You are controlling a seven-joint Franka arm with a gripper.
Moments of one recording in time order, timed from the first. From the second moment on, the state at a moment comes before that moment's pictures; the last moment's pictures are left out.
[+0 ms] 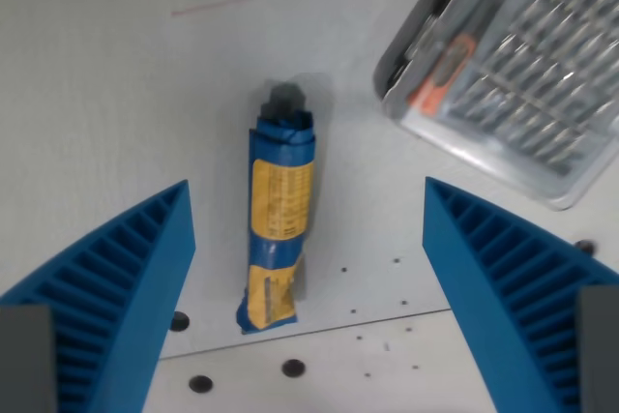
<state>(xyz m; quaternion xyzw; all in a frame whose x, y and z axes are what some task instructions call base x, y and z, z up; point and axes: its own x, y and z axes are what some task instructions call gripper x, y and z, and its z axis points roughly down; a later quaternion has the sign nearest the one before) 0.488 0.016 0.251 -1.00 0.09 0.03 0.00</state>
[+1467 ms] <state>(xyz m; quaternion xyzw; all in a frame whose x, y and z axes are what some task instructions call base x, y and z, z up) 0.414 0.050 0.155 -0.99 0.16 0.03 0.00</state>
